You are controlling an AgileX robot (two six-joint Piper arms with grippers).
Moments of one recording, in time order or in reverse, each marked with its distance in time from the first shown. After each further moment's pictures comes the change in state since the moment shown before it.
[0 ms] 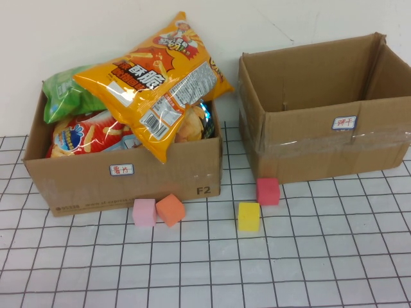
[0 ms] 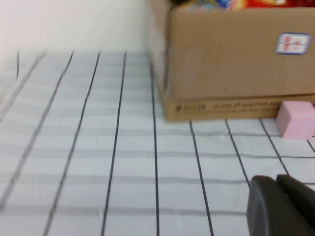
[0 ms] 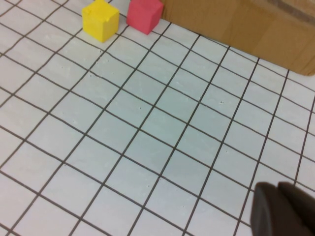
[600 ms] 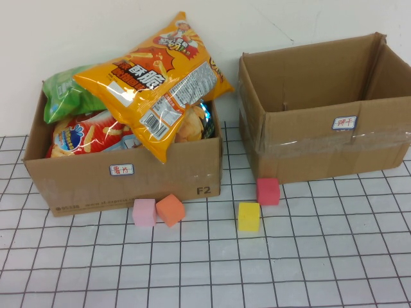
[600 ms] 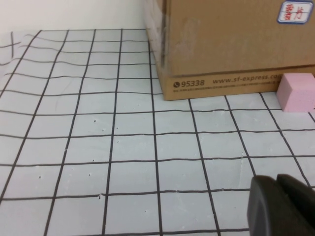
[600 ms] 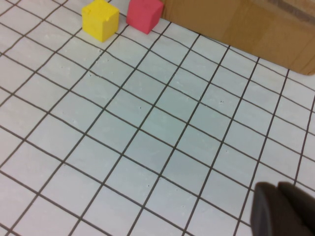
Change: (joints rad) right arm 0.000 0.000 0.000 0.000 0.001 0.000; left arm 0.012 0.000 -0.003 -0.083 0.061 0.143
